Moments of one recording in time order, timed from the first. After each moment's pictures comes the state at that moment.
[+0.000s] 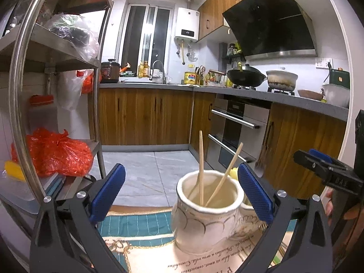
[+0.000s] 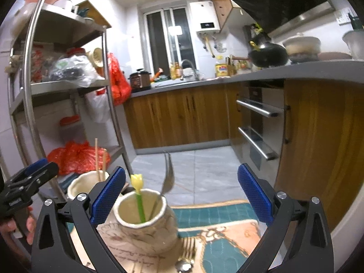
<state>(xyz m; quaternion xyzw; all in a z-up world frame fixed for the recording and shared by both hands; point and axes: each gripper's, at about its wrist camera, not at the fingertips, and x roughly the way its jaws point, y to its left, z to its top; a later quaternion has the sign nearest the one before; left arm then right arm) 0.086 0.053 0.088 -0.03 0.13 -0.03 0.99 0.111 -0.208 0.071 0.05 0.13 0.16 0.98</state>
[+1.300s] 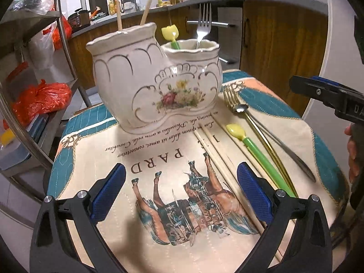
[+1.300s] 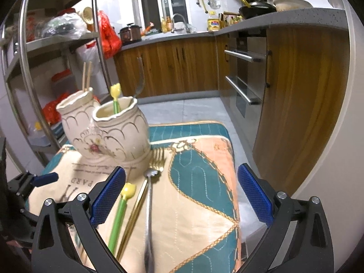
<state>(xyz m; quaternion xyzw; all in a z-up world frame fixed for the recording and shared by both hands) 0.048 -0.044 -0.022 0.07 0.37 -0.05 0.92 0.064 -0.250 0.001 0.01 0.28 0.14 0.95</state>
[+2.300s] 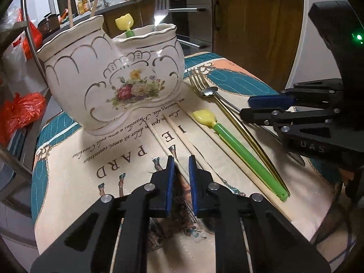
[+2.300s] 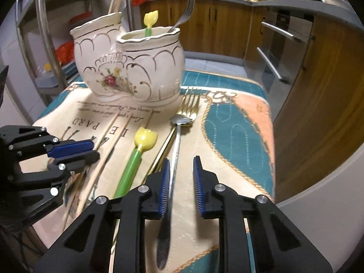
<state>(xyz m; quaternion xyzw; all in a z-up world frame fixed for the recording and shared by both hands) 0.057 -0.069 -0.032 0.11 0.41 -0.13 0.90 0.075 -0.202 -0.039 -0.09 0.39 0.21 0.89</state>
